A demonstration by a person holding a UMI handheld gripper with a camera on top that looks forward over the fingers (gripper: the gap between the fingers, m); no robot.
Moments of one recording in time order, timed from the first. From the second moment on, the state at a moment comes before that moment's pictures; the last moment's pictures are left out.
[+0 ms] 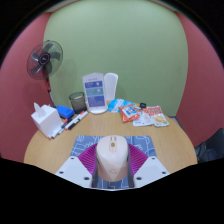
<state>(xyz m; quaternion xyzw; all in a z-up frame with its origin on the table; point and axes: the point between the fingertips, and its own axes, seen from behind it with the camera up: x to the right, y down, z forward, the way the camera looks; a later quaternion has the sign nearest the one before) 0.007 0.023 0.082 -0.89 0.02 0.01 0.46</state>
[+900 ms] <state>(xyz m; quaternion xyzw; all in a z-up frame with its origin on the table) -0.023 -0.125 0.175 -0.88 0.02 -0.03 0.46</state>
